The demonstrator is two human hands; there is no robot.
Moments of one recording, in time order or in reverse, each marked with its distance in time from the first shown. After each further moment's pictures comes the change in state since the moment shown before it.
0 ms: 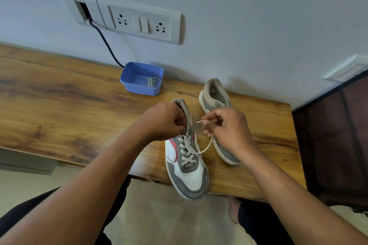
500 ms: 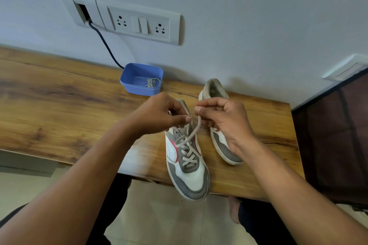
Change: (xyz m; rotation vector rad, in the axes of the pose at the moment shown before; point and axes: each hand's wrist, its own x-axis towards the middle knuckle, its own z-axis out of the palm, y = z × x) left_hand -0.013 -0.001 -0.025 -0.457 0.021 0.037; right_hand 0.004 -0.030 0.001 0.622 -0.008 0.194
